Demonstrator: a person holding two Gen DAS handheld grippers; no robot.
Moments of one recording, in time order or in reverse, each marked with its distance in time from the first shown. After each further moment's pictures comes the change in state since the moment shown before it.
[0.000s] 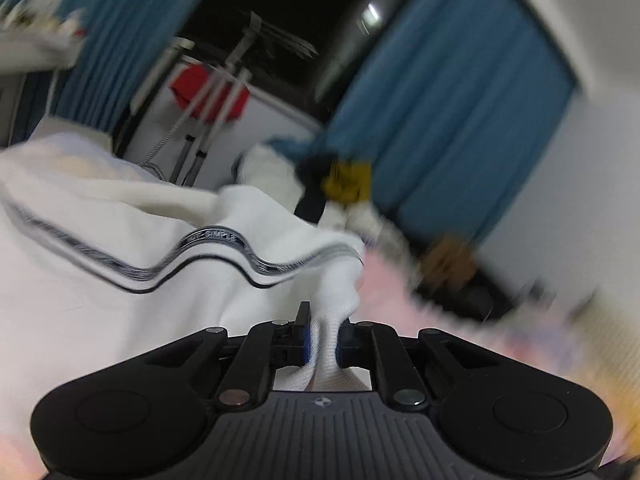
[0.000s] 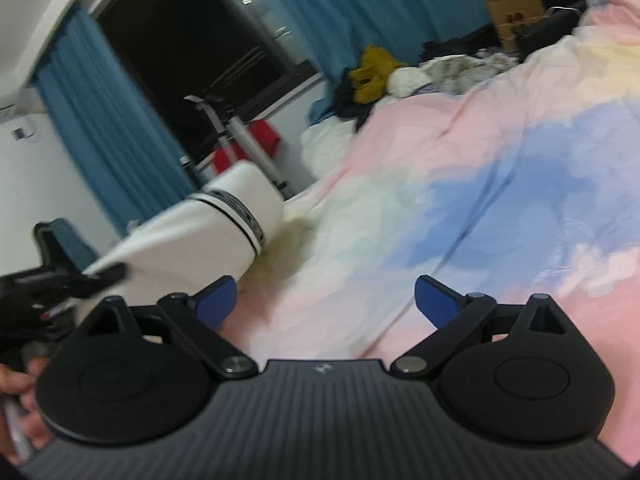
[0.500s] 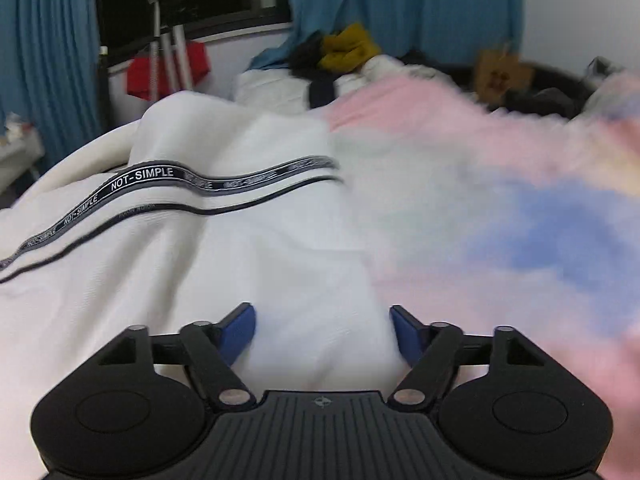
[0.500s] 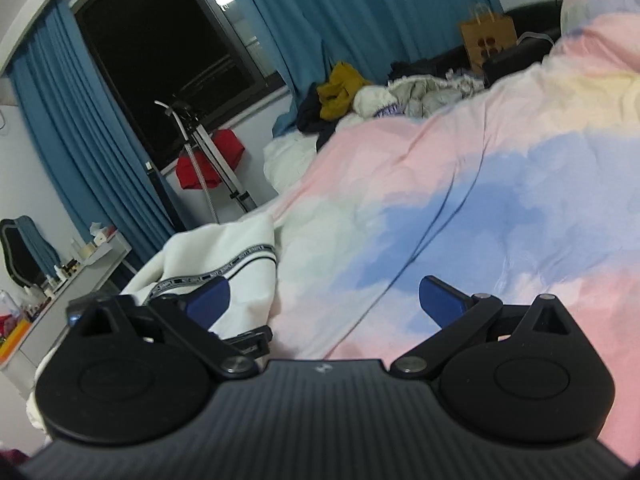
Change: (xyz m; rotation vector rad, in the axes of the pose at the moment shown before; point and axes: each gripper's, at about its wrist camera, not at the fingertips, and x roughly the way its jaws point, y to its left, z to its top) left arm 0.208 -0.067 -0.142 0.681 0.299 0.335; right arm -0.010 -0.017 0.015 -0.016 -0.036 -0.155
